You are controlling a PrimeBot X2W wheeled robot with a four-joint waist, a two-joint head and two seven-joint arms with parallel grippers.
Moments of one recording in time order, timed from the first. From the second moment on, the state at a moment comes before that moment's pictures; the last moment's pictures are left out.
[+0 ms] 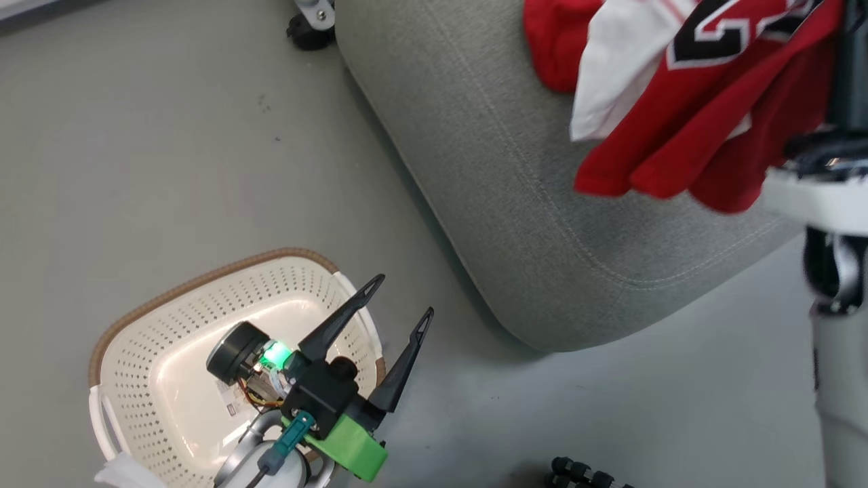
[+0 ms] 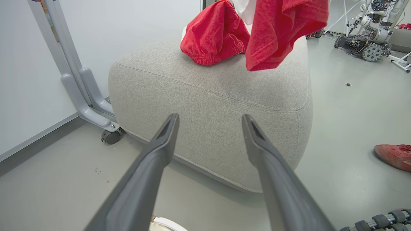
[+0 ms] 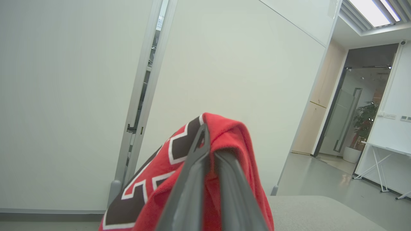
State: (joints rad) left arm -0.23 0.25 -0.59 0.12 -0.12 -0.10 -0.26; right arm -0.47 -0.16 -0.09 -0.12 0.07 0.13 -0.26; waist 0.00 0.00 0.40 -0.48
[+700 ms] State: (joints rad) left arm -0.32 0.31 -0.61 0.04 -0.09 -0.10 -0.25; right arm -1.10 -0.52 -0.27 0.35 0.08 0.13 -0.26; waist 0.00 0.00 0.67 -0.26
